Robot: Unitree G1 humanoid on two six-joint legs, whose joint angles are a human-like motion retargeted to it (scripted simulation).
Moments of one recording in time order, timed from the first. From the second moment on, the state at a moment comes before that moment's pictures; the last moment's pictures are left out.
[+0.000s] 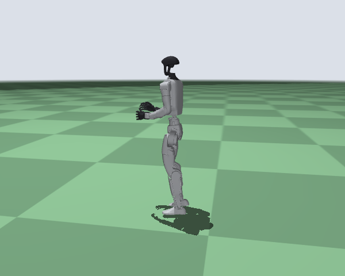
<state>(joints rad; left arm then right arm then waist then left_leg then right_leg) 0.07 0.07 -0.23 0.17 0.03 -0.26 -0.14 -0.07 -0.07 0.04 0.36 -0.50 -0.68 -0.25 -0.18 0.00 -0.07 -0.05 -0.01 0.34 0.04 -0.17 0.11 -0.17 -0.07 -0.26 0.27 0.02 0.07</state>
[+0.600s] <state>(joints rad) 0.13 0.18 -0.14 0.30 -0.45 -0.28 -0.25 0.22 -0.13 -0.55 1.70 -0.58 -0.35 -0.40 -0.23 0.06 -0.04 0.08 0.09 0.35 0.07 -0.20 -0.07 -0.35 -0.20 -0.25 0.14 0.10 0.09</state>
